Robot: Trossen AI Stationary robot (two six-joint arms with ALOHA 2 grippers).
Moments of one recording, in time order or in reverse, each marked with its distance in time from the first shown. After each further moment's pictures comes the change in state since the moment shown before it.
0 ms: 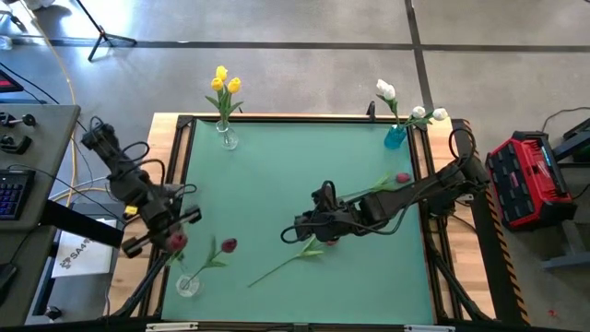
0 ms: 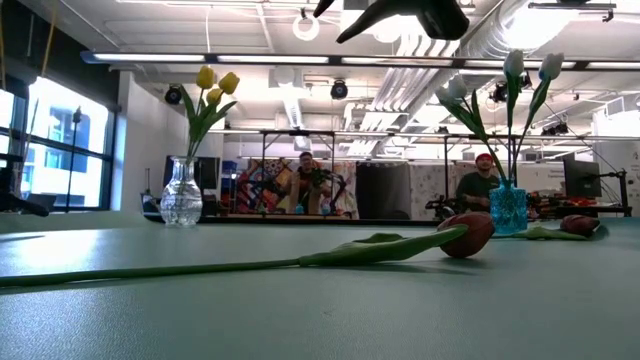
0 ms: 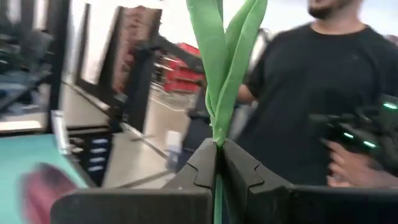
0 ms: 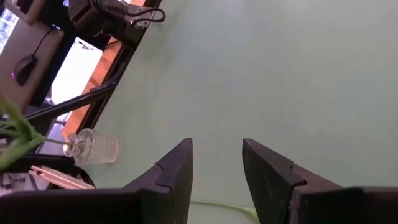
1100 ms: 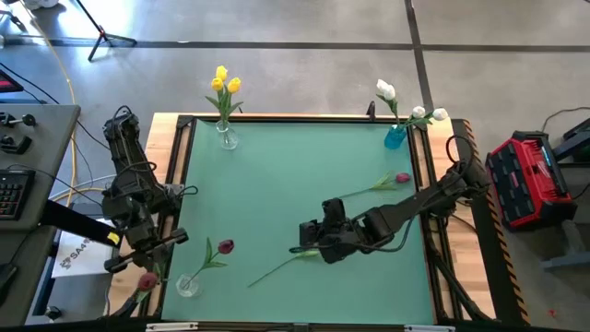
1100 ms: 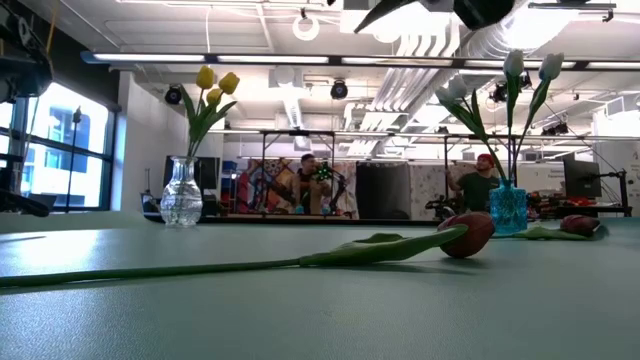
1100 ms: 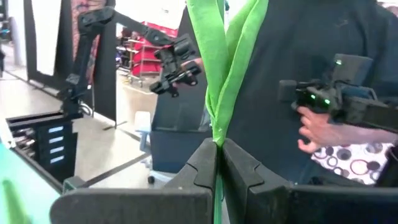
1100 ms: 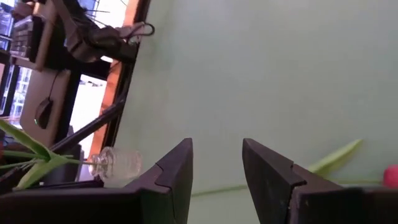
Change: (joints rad) left arm -0.368 0.026 -0.090 0.060 -0.199 0.106; right arm 0.110 0.023 0.000 -0.030 0.119 0.357
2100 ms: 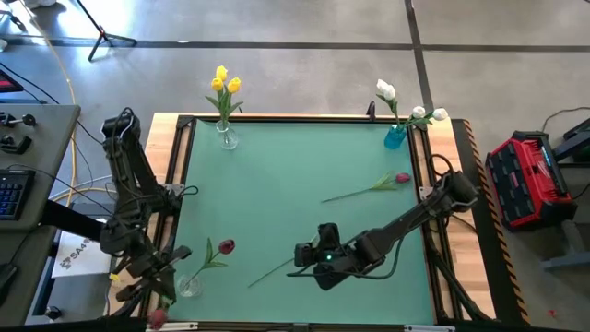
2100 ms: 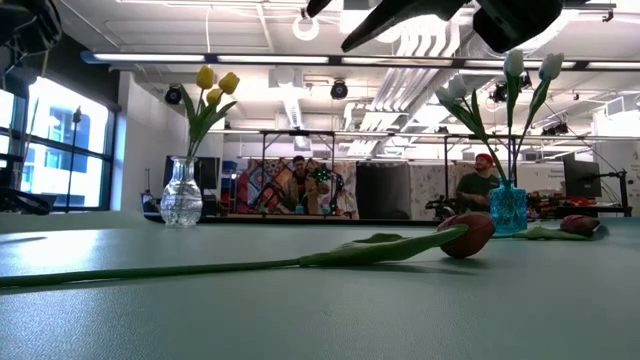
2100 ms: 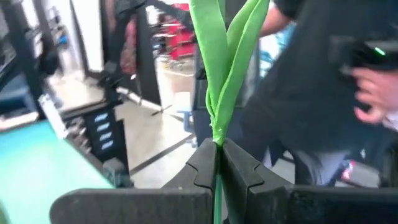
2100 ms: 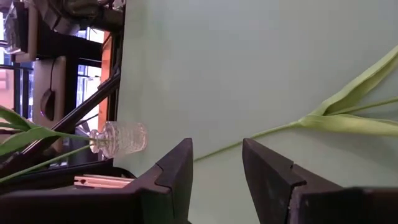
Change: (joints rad) left arm -0.160 0.321 0.000 0.201 -0.323 0.143; right arm 0.088 0.138 0.000 0.124 -0.030 0.220
